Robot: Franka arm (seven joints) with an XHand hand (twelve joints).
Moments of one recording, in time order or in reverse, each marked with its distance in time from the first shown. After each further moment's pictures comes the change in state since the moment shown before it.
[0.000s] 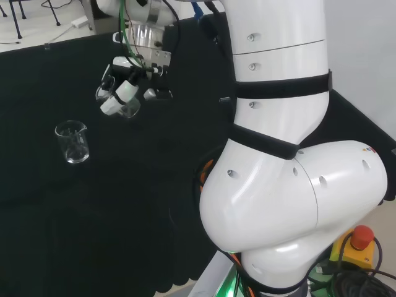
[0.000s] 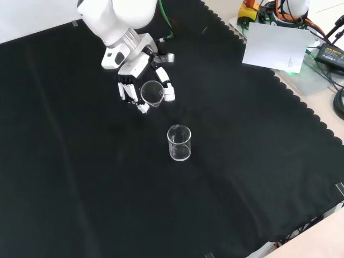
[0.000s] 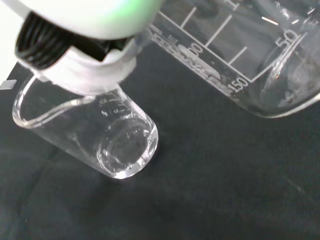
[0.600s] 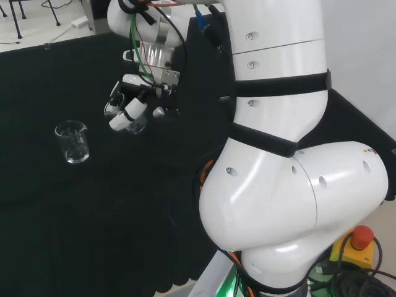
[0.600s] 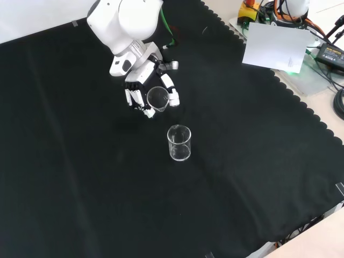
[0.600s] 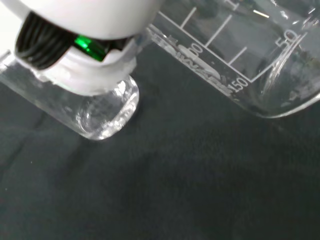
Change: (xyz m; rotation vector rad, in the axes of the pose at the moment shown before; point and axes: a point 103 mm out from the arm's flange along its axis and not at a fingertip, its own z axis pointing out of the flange) arm -0.025 -0.010 0.042 -0.008 0.039 -0.020
